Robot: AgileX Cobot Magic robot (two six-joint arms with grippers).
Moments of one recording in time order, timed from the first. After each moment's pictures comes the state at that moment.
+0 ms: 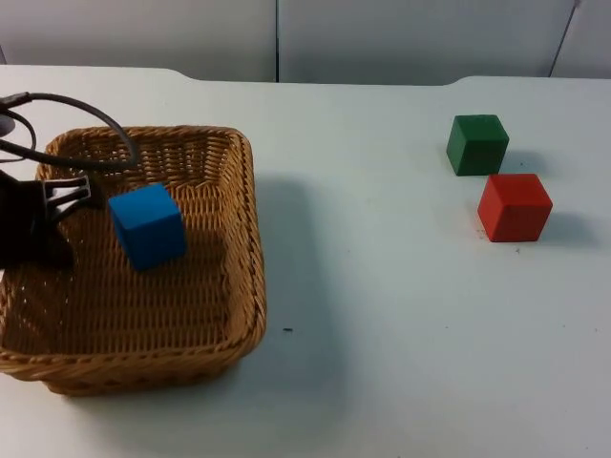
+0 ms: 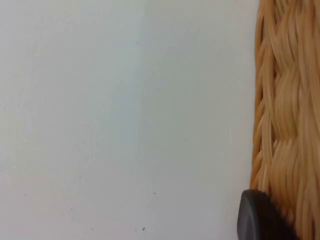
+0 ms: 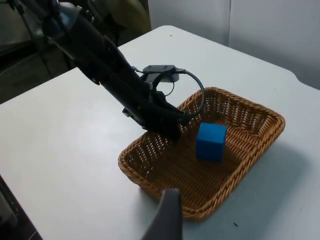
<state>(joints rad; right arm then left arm) 1.64 0.74 -0.74 -1.01 0.91 1.15 -0.06 1.93 -0.80 -1.37 0.20 1.02</state>
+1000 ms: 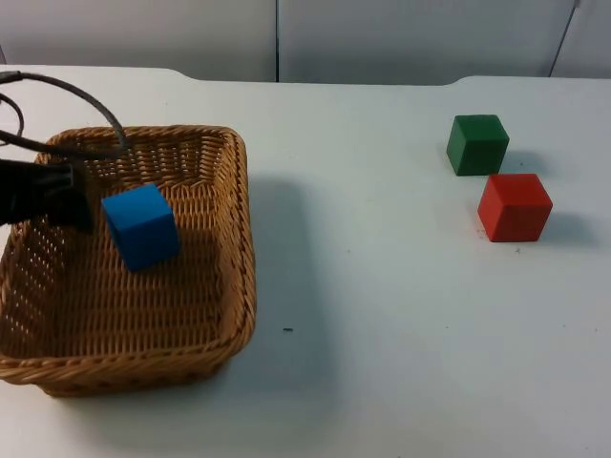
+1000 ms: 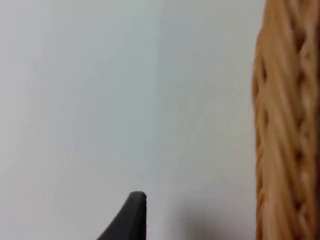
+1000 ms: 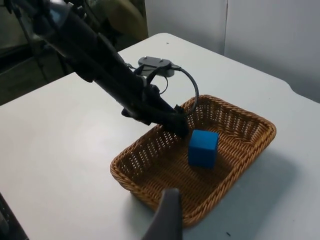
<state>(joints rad) 1.64 0.74 -0.74 -1.04 0.91 1.15 -0.06 1.84 -0.80 -1.25 0.11 1.02</state>
